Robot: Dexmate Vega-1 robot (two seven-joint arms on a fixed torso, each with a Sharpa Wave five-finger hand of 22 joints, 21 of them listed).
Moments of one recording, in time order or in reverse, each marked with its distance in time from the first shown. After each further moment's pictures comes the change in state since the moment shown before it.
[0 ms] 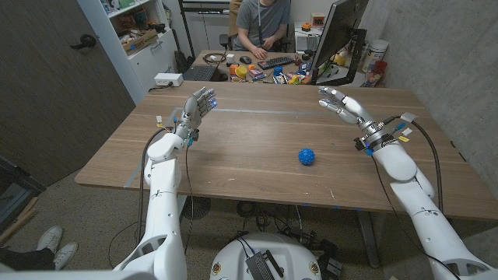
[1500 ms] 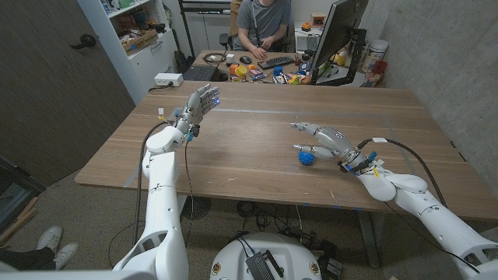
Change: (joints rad) left arm -0.017 -0.001 0.016 -0.070 0.076 0.096 -0.040; left_hand 0.000 0.000 0.000 0.000 0.000 0.000 0.000 0.000 0.000 0.000 0.000 0.000 0.000 0.000 0.000 0.000 0.000 0.000 0.000 0.000 0.000; right arm 0.065 -0.233 -0.371 0.153 -0.567 0.030 -0.744; right_hand 0.060 0.019 0.003 -0.011 0.024 -0.003 -0.036 0.000 0.000 0.014 -0.046 0.008 0.000 0.052 -0.012 0.007 0.008 0.061 0.001 0.010 0.003
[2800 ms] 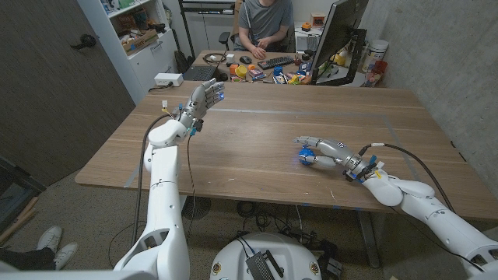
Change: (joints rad) left arm -0.004 0.001 0.043 -0.050 0.031 0.024 -0.007; left_hand 0.000 0.000 0.008 0.000 0.000 0.028 -0.008 0.000 0.000 0.013 -0.002 0.004 0.000 0.000 0.000 0.000 0.000 0.000 0.000 0.000 0.000; right arm 0.017 -0.037 -0.029 0.098 0.106 0.016 0.165; right_hand 0.237 0.021 0.099 -0.036 -0.012 0.074 -0.046 -0.003 -0.002 -0.078 -0.063 -0.029 -0.005 -0.008 0.019 -0.027 -0.012 0.065 0.001 0.002 -0.003
